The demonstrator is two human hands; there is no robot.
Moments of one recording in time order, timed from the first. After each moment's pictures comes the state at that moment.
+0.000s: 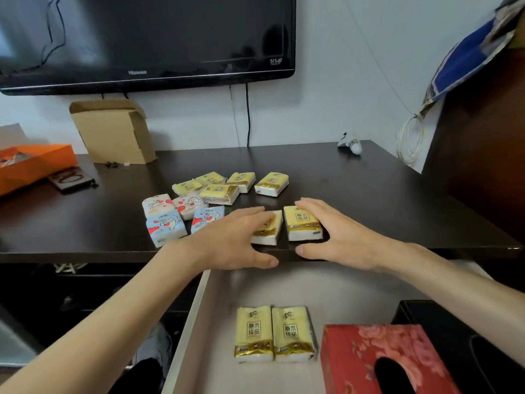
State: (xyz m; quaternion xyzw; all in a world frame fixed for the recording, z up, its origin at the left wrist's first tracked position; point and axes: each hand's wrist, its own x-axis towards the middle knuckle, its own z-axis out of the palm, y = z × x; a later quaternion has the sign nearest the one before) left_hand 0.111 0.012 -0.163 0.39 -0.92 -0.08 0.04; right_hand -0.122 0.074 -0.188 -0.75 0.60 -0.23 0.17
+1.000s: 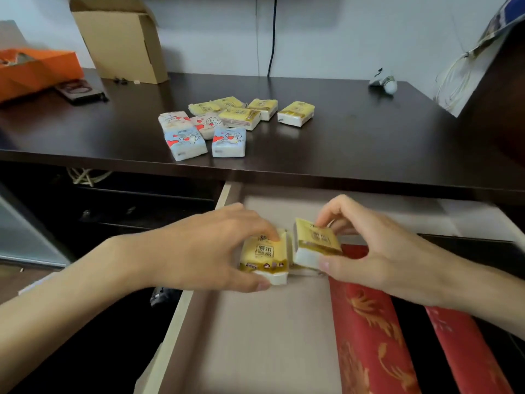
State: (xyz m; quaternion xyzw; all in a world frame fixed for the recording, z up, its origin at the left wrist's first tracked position) left_hand 0.190 0.112 -0.204 0.29 -0.95 -0.14 0.04; right_hand -0.067 0.198 -0.197 -0.74 0.58 -0.21 0.27
